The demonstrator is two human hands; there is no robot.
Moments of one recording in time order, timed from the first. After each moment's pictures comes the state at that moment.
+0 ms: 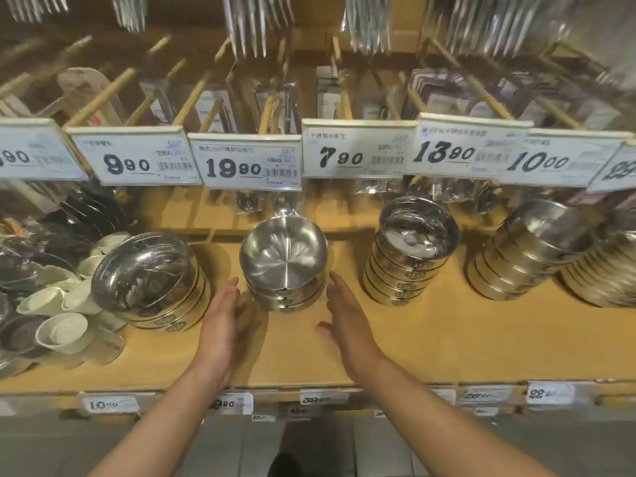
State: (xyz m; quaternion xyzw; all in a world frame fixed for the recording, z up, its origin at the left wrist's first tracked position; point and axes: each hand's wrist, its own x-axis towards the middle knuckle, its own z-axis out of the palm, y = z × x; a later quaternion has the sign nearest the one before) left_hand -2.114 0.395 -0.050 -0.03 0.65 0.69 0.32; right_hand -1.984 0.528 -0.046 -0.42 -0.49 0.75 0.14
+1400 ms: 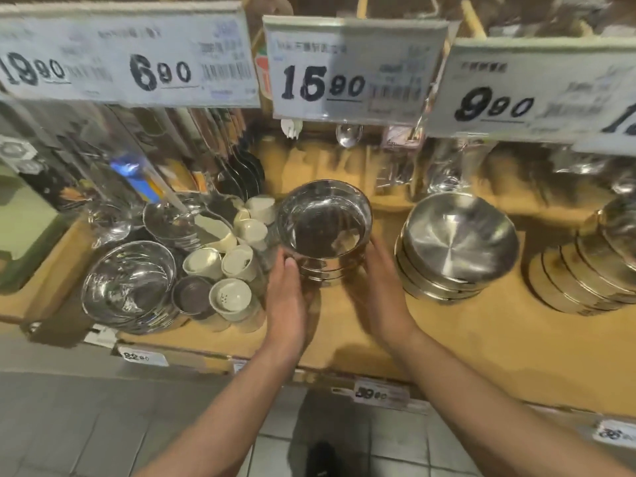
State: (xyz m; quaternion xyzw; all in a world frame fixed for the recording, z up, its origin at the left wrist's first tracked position) left_hand -2.220 0.298 -0.068 0.02 0.62 0.73 0.26; right_hand -2.160 0.414 -0.086 -0.28 -0.47 0.81 0.19
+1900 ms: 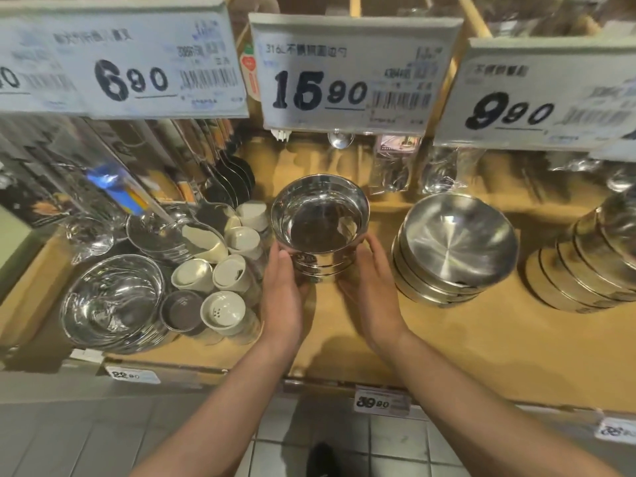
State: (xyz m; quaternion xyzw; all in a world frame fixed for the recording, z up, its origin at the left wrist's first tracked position) left_hand -2.243 0.312 -0.080 0.03 0.60 0.75 0.26; right_hand -2.170 0.412 -0.086 -0.30 -0.51 0.77 0.23
